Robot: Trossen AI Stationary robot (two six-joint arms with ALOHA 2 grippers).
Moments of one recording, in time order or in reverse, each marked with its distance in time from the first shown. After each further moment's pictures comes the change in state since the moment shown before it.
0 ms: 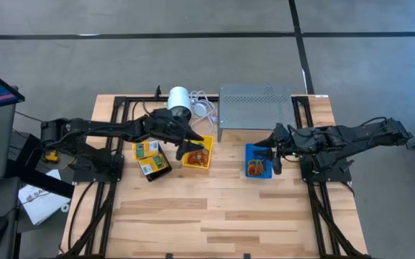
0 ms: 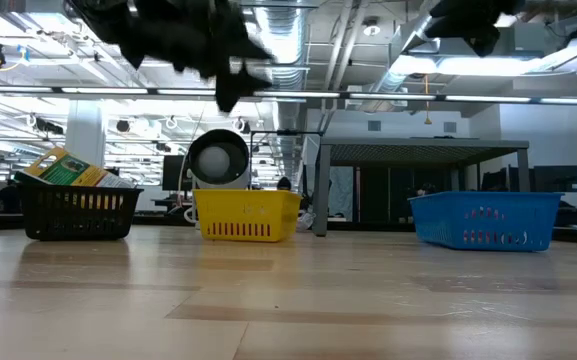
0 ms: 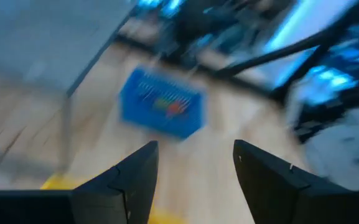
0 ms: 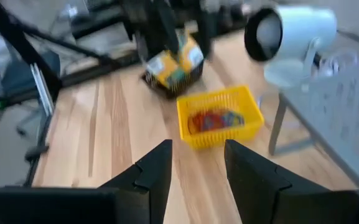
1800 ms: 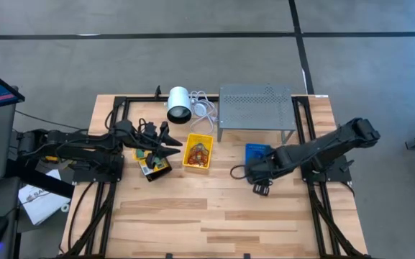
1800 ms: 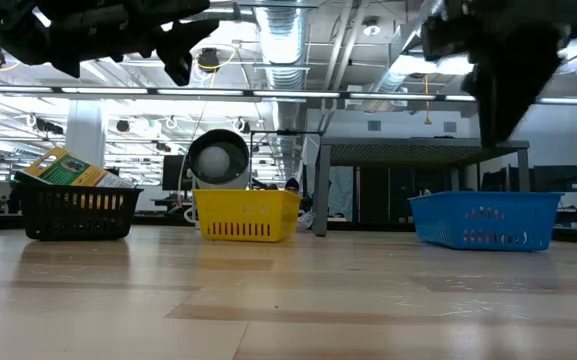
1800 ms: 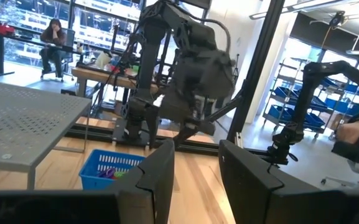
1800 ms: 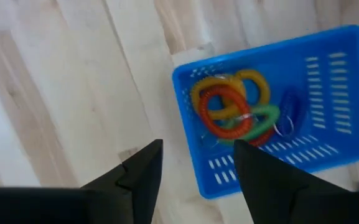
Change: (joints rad) left arm -0.042 -0.379 -0.410 0.503 0.032 -0.012; right arm 0.113 0.649 0.312 -0.658 -0.126 0.213
